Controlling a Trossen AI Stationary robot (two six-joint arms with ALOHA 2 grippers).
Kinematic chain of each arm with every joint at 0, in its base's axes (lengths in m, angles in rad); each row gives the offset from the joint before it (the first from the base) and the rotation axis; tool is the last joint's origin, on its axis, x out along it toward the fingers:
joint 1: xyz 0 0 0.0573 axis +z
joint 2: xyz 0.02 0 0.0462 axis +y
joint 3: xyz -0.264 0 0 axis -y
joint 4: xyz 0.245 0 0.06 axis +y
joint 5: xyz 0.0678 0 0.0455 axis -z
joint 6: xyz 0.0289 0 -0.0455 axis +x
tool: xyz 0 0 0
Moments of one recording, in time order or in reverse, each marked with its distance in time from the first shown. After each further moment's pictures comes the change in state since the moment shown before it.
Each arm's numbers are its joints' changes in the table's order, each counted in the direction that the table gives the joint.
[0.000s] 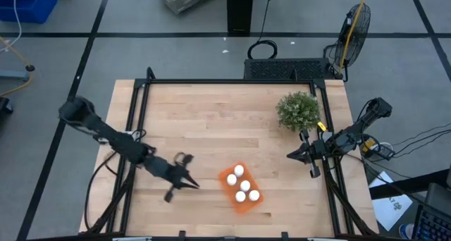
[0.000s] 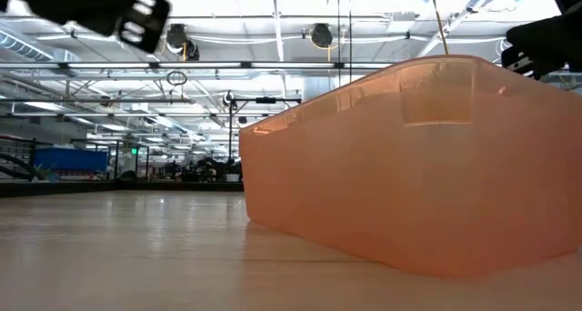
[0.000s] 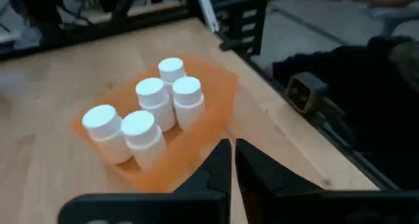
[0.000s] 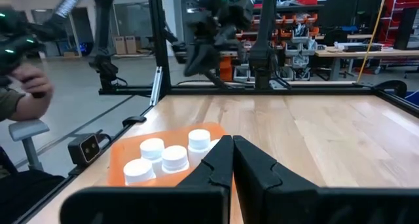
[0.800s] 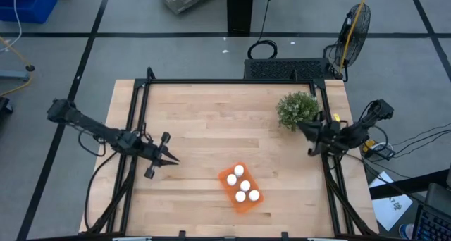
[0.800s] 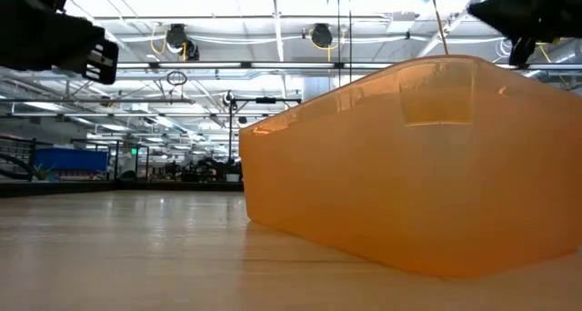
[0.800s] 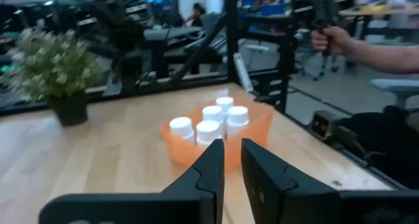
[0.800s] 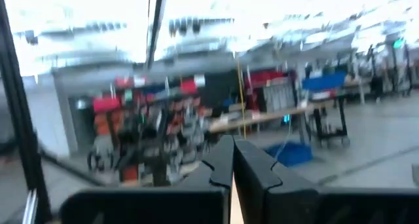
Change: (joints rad) left arm 0.115 -0.794 -0.542 -0.108 0.012 0.043; right arm -0.040 -0.004 0.000 -0.499 0.421 -0.279
